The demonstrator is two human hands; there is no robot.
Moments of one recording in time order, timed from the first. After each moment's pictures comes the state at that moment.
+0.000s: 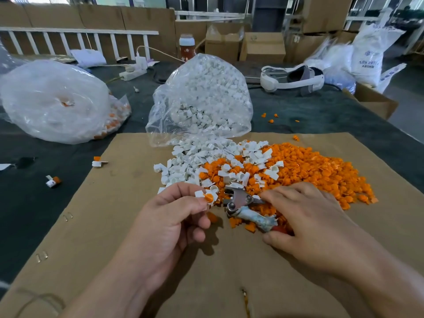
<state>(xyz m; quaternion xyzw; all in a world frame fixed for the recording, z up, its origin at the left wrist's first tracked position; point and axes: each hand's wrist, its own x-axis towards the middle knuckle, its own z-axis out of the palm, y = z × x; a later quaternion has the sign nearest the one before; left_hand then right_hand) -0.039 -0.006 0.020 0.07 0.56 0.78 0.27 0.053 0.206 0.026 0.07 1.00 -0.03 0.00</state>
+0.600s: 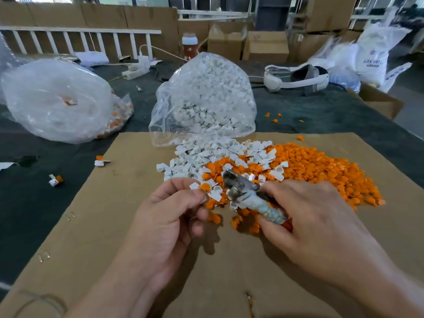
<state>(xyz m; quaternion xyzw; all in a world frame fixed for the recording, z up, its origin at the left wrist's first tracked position) -0.038 -0.003 0.024 0.06 0.51 0.83 0.23 0.055 0.179 0.046 0.03 0.99 -0.05 -0.14</state>
